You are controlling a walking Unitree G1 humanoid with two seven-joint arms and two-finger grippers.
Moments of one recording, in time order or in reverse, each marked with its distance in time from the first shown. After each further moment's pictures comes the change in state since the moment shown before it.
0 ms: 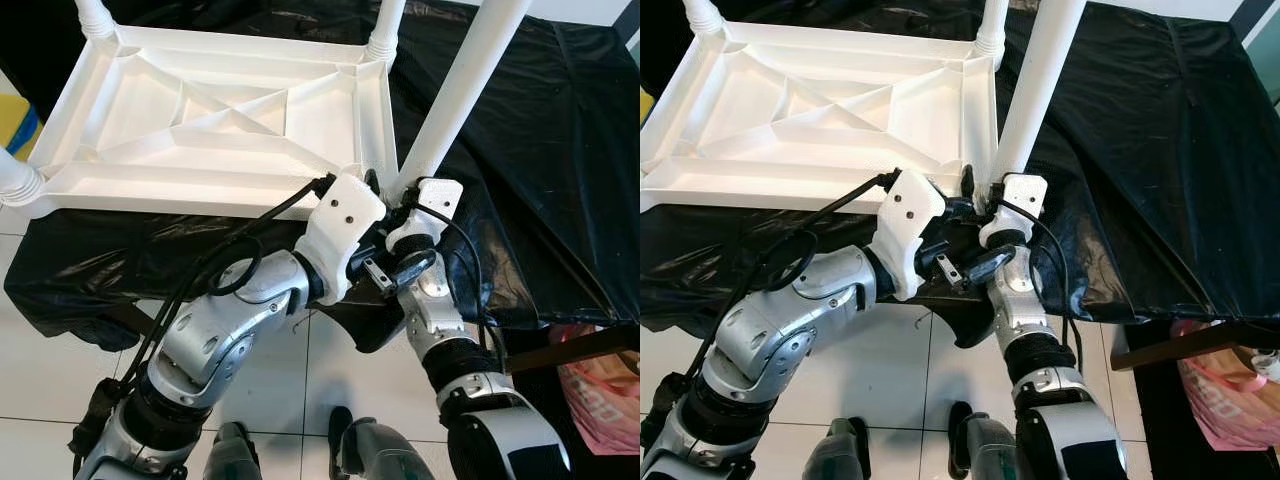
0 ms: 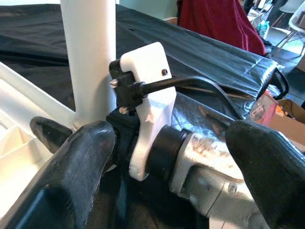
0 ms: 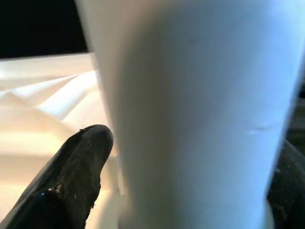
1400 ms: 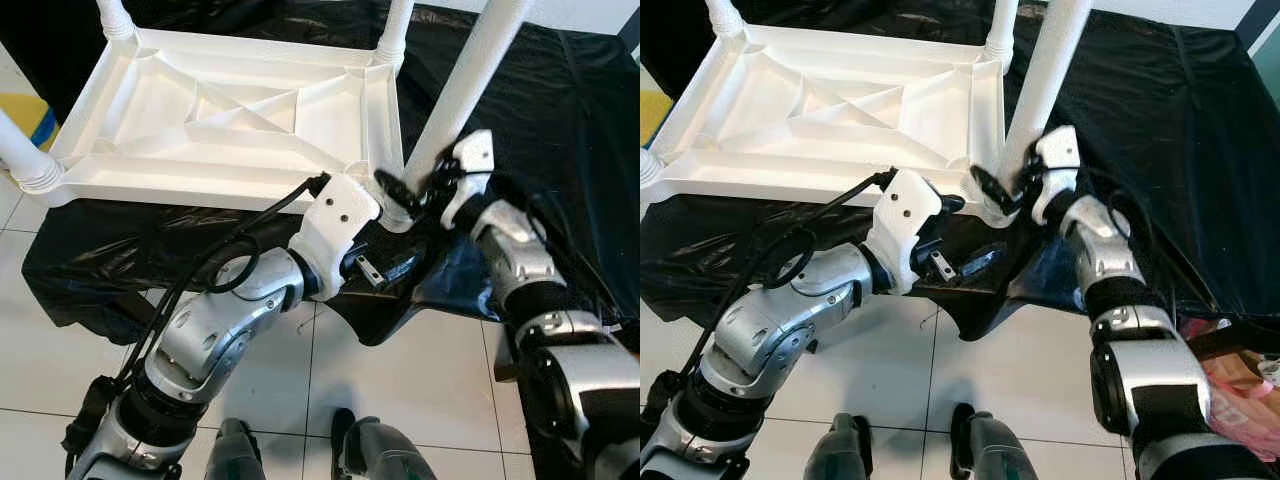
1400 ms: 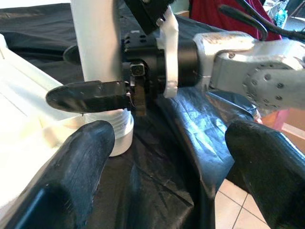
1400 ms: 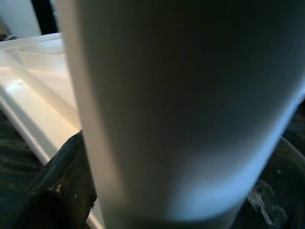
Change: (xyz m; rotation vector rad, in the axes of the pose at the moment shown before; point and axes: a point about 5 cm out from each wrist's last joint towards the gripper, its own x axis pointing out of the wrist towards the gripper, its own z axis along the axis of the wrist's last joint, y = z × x) left arm -0.001 0.005 -0.004 0.025 0.028 0.020; right arm 0.038 -0.049 0.045 -0.195 0.105 0.576
